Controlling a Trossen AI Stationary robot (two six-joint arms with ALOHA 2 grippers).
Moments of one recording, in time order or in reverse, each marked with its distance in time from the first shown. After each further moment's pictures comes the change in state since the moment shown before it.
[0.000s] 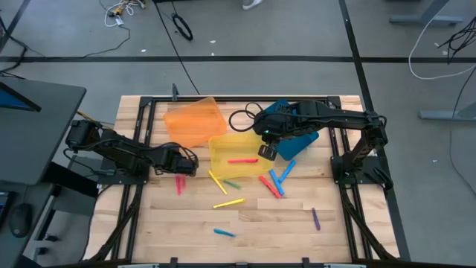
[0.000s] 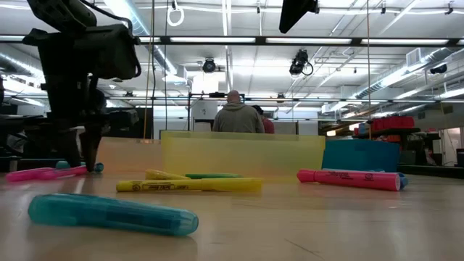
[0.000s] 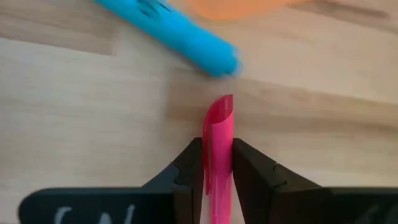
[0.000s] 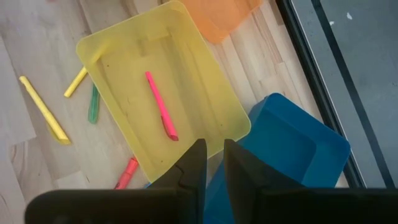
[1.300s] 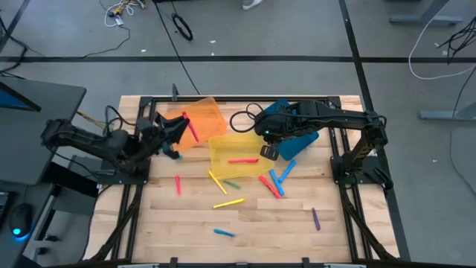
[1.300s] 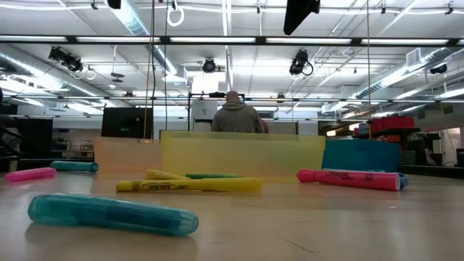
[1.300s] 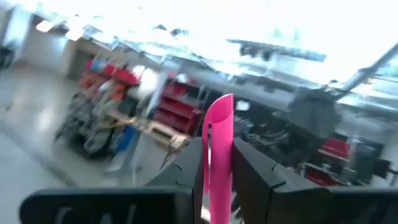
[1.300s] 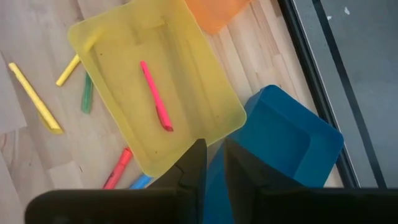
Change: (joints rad) left arm -0.138 -0.587 0.004 1.359 -0.462 1.801; right arm 0.000 0.000 0.000 -0.037 0.010 -0.006
